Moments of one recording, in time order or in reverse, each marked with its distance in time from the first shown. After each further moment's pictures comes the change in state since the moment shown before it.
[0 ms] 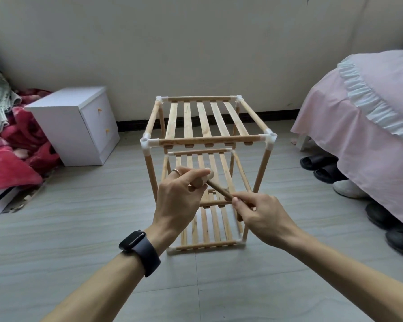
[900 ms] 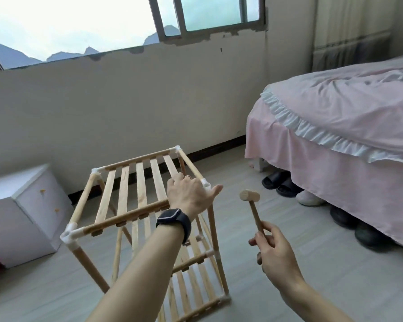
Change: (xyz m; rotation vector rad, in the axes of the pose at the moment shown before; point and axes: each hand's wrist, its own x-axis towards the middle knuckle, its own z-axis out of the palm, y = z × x) left_hand 0.156 0.060 0.172 0.864 -0.504 0.038; right_hand -0.009 0.115 -0.063 0.544 0.642 0.422
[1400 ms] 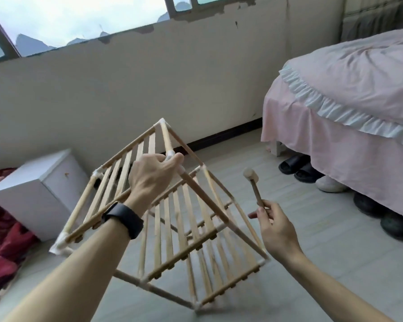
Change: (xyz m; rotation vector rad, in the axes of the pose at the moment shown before) left_hand -0.024 -0.082 -0.045 -0.670 0.200 -0.206; right_hand 0.029 0.005 0.015 -0.204 -0.080 -0.136
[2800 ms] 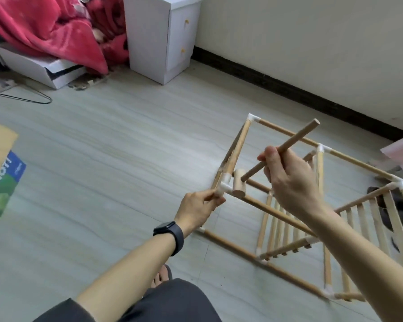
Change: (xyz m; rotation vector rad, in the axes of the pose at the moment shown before) left_hand -0.267 -0.276 0.089 -0.419 -0.065 -0.543; right_hand -0.078 -0.084 0.206 -0.237 -0.785 -0.433
